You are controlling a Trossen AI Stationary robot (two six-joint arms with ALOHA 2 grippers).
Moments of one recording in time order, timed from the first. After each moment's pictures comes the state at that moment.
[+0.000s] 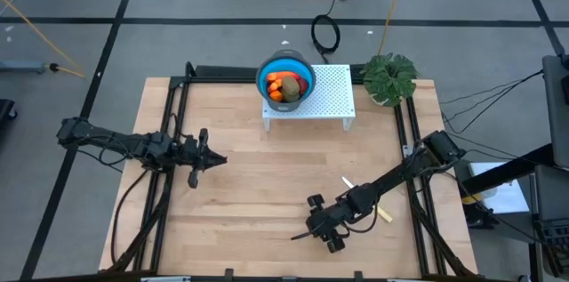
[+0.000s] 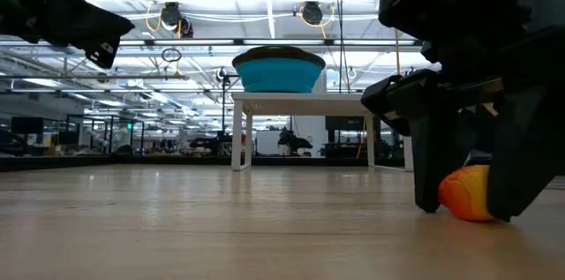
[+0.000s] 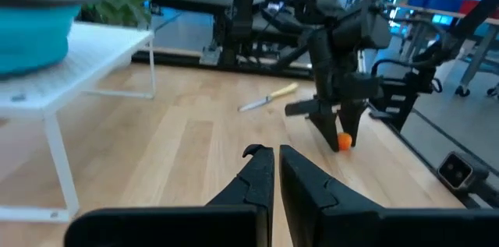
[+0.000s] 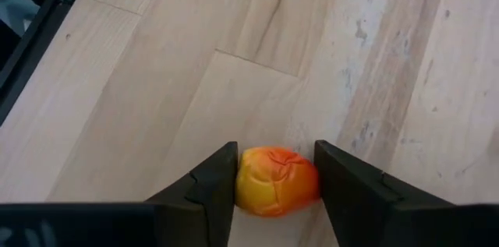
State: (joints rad) left arm -0.21 0.33 0.12 0.12 -0.10 -0.14; right arm 0.52 1.89 1.00 -0.05 -0.05 0.18
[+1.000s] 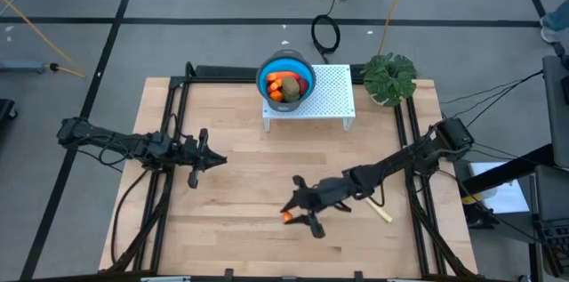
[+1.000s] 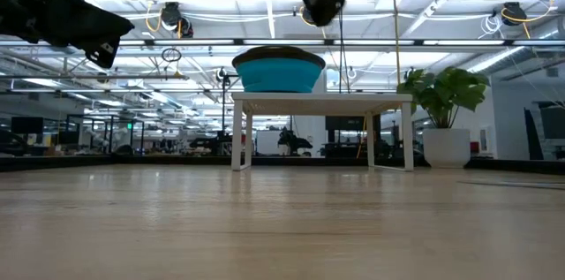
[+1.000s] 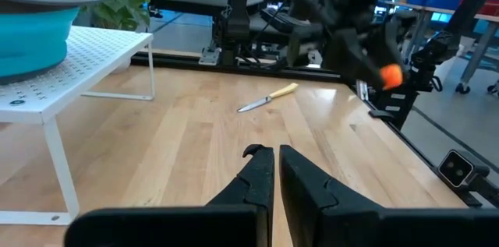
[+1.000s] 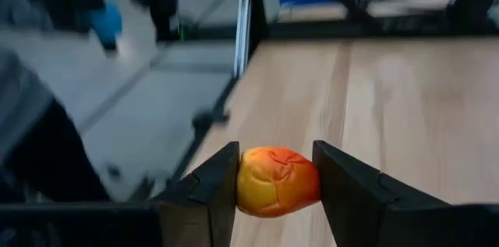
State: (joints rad) left arm -0.21 0.33 0.12 0.12 -0.10 -0.13; right arm 0.39 1.71 1.00 0.39 -0.05 0.21
